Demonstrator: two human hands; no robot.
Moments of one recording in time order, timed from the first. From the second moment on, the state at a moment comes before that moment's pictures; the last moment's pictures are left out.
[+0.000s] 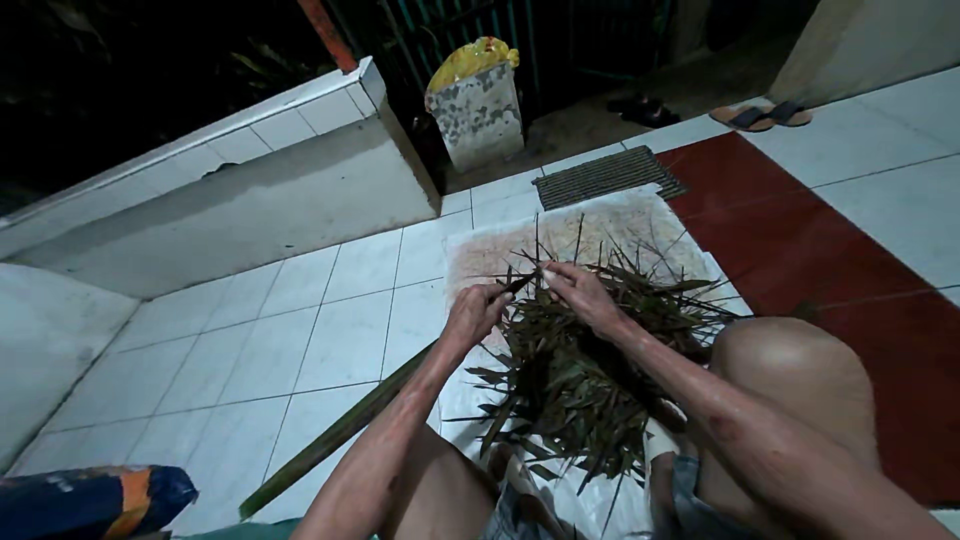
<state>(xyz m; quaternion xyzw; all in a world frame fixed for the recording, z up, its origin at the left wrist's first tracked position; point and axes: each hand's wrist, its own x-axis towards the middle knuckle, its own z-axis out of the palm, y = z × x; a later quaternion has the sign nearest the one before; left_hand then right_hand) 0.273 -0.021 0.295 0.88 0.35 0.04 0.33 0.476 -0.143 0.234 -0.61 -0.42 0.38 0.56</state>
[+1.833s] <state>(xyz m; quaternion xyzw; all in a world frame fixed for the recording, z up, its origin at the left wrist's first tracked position) 0.283 -0.027 0.287 0.92 0.38 0.01 0.11 0.446 -0.133 0.238 -0.74 -0.46 0.25 0.42</state>
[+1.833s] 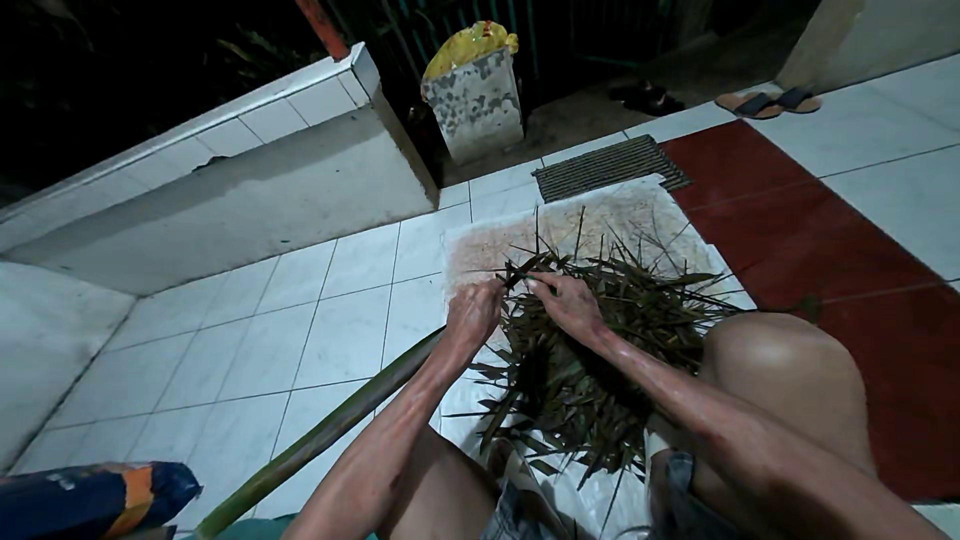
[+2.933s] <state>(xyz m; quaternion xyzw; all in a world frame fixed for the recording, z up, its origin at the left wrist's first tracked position) 0.266 -0.031 0.294 0.92 0.39 0.01 0.09 0.503 -0.140 0.226 -0.80 -0.37 0.17 0.44</state>
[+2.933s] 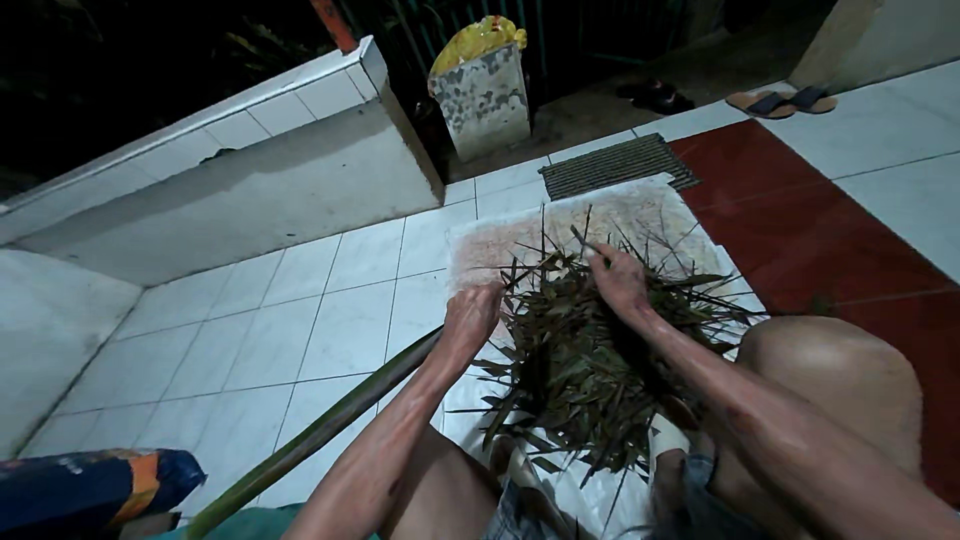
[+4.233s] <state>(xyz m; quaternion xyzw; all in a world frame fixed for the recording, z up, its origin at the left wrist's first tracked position) 0.262 -0.044 0.299 0.93 0.37 0.02 -0.03 0.519 -0.151 0.216 -0.79 -0.38 0.22 0.43</state>
